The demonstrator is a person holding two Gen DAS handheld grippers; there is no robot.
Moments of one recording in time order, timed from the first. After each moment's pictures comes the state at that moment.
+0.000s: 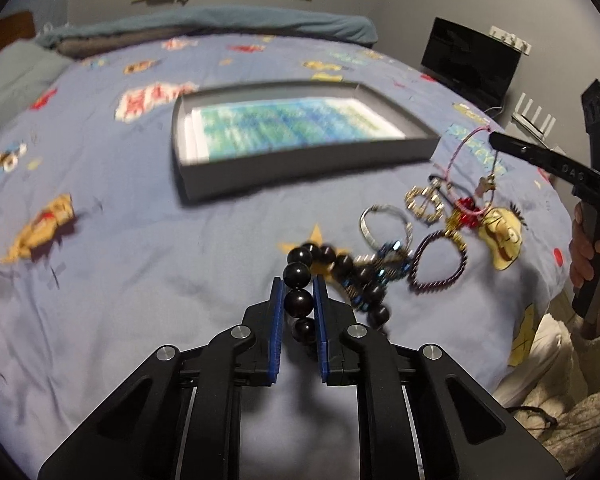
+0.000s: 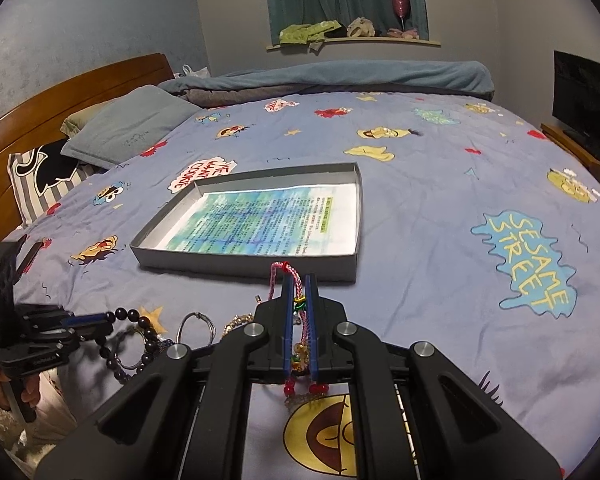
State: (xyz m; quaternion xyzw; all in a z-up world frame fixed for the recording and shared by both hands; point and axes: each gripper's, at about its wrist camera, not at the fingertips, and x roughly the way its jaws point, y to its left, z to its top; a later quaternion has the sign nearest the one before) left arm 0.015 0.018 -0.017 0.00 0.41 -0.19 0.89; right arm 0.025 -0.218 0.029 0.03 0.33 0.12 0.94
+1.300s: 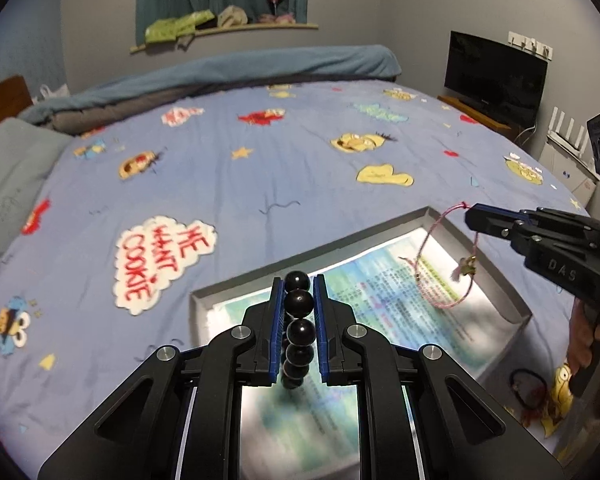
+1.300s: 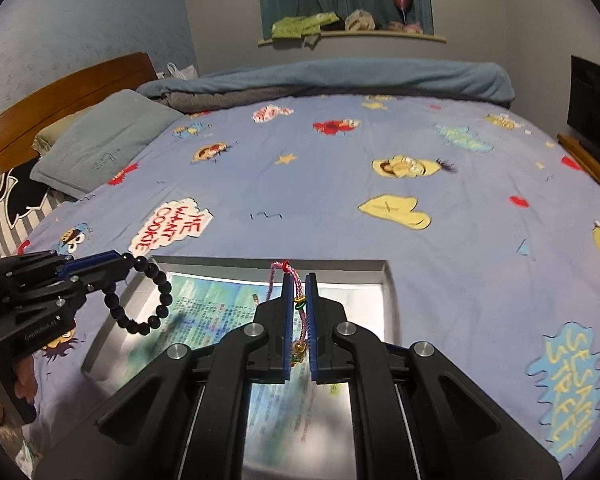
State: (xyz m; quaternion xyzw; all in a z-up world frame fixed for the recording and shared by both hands) left arm 0.223 -0.013 0.049 0.05 0.37 -0.15 0.92; right arm 0.215 -0.185 0.037 0.04 0.35 0.10 0.93
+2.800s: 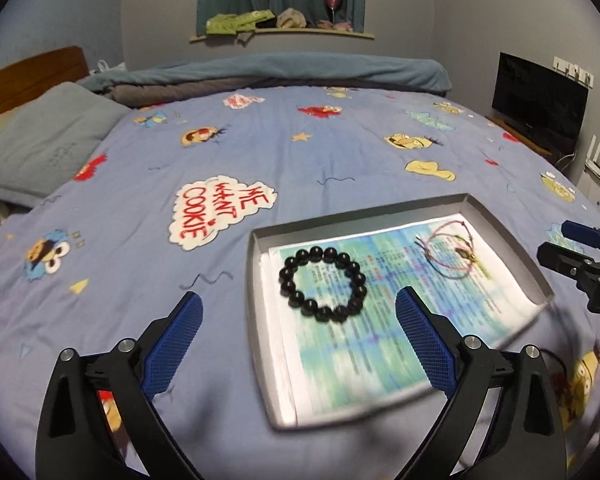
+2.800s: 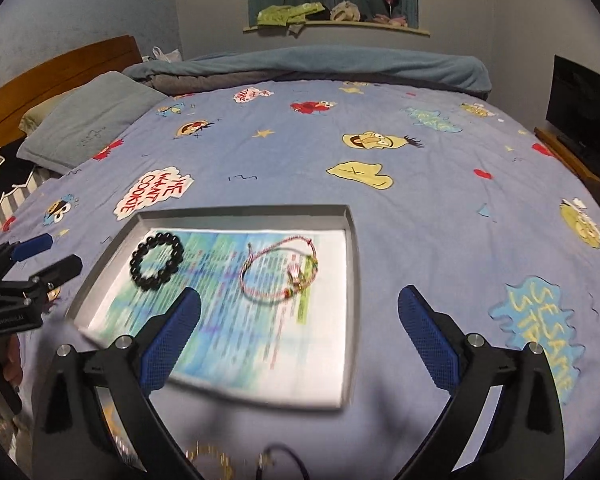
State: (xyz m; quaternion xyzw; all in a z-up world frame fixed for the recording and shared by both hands) left arm 0.151 0.023 0.038 0.02 0.35 -0.05 0.93; right arm 0.147 -0.201 0.035 0.01 0.36 0.06 0.93
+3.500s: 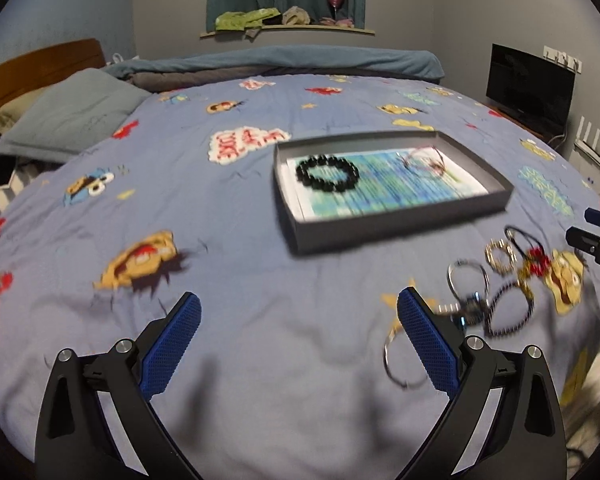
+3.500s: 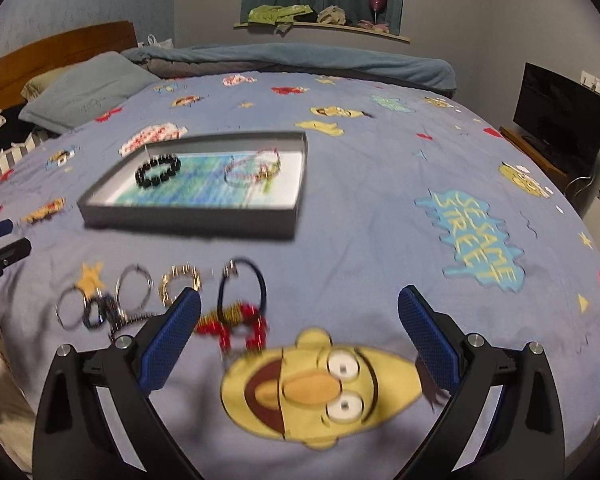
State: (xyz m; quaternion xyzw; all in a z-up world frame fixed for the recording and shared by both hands) left arm 0.007 0.048 0.001 0.02 0.36 -0.04 0.93; right arm 0.004 -0.224 0.001 -0.03 0.36 0.02 0.93
